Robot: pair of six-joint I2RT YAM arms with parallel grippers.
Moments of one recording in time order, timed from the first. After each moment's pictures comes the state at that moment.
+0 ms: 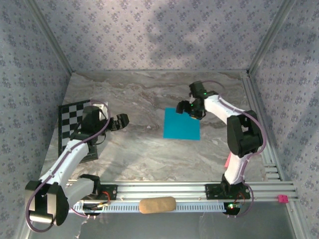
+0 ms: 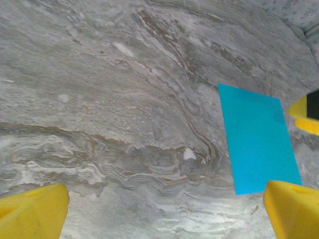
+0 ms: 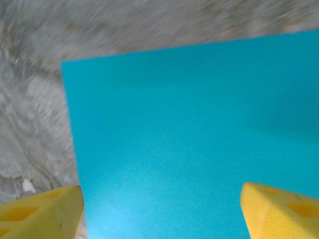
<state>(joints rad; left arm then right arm) -0.21 1.03 0.65 -0.27 0.32 -0.43 0.30 1.84 1.32 -0.64 -0.24 0.52</state>
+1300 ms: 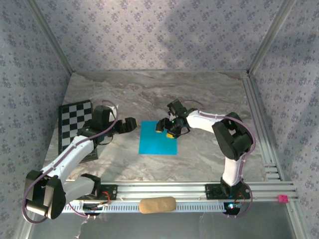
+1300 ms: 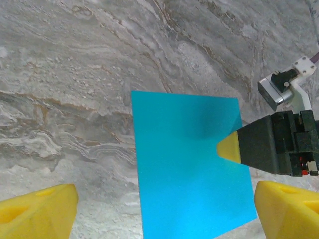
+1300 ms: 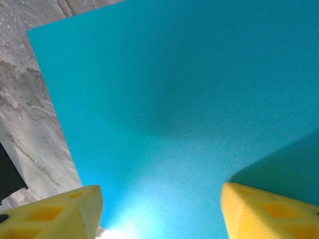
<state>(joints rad) -0.35 1.10 0.70 -0.35 0.30 -0.52 0.61 1.85 1.13 -0.39 -0.43 0.87</state>
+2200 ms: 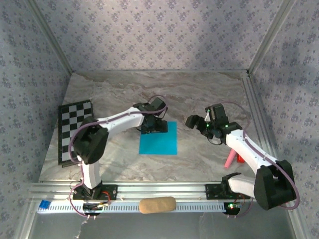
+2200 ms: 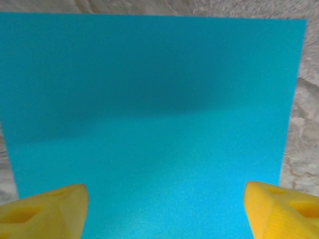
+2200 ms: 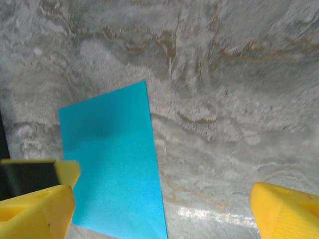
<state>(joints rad) -0.79 1.89 1.38 -0.78 0.01 -0.77 0.31 1.19 0.72 -0.41 -0.30 0.69</state>
